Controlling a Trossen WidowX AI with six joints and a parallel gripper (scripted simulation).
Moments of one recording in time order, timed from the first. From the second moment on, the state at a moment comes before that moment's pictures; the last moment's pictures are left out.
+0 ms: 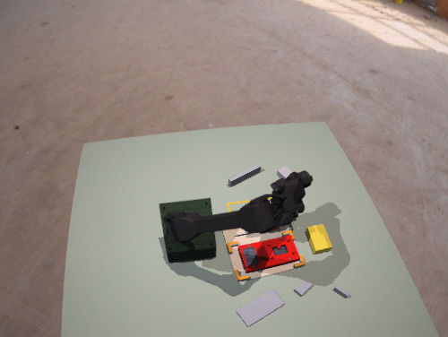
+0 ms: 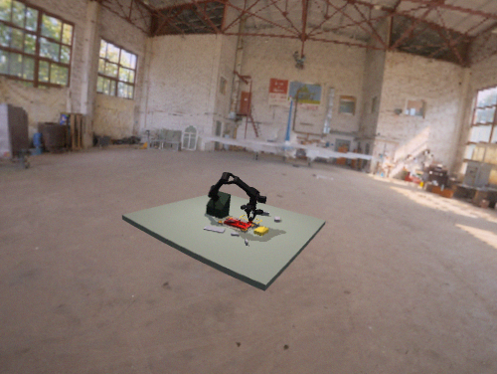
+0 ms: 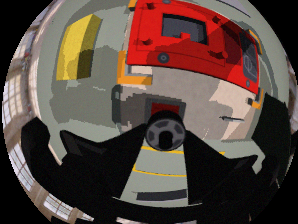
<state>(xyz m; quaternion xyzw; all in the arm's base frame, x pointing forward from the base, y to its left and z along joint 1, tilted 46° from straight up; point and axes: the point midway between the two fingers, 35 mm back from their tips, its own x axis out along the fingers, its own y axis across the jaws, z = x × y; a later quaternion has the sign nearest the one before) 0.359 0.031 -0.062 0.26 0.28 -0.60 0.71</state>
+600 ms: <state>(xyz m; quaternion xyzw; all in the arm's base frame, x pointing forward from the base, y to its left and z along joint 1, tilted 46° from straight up) 0.359 0.033 -0.060 0.26 0.28 -0.60 0.71</state>
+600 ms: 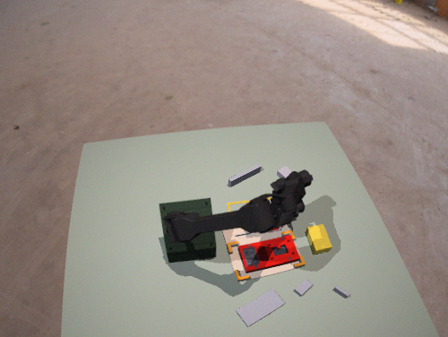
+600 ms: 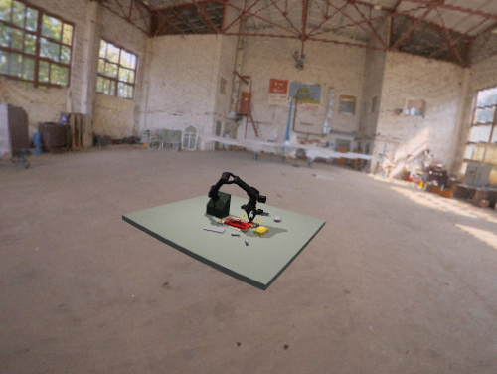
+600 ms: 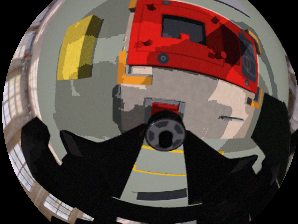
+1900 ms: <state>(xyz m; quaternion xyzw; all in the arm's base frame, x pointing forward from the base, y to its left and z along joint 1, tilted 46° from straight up) 0.360 0.033 -0.057 0.27 0.28 -0.60 0.70</state>
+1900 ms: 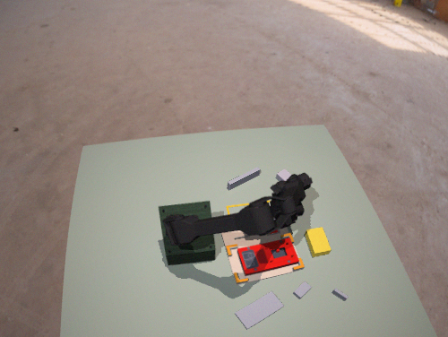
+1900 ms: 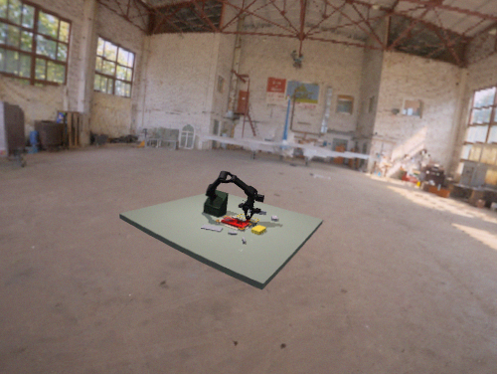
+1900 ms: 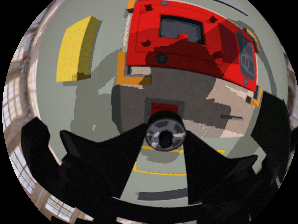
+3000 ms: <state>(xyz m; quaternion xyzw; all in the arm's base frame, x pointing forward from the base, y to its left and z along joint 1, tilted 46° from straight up) 0.356 0.047 -0.045 0.26 0.28 -0.60 0.71</state>
